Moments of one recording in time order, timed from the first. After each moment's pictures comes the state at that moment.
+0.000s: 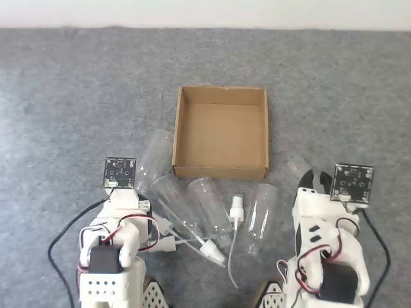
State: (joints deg) left arm -5.5 -103.3 97.3 72.0 4.7; right arm 4.2 -103.2 72.6 69.9 -0.7
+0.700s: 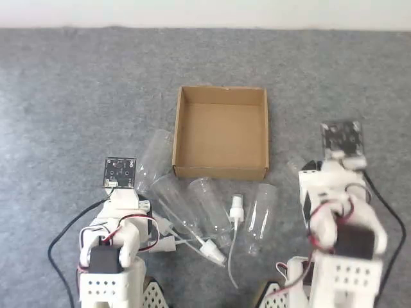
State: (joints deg) left arm -5.5 -103.3 97.3 72.0 4.7; right arm 4.2 -69.4 50.9 71.0 13.7
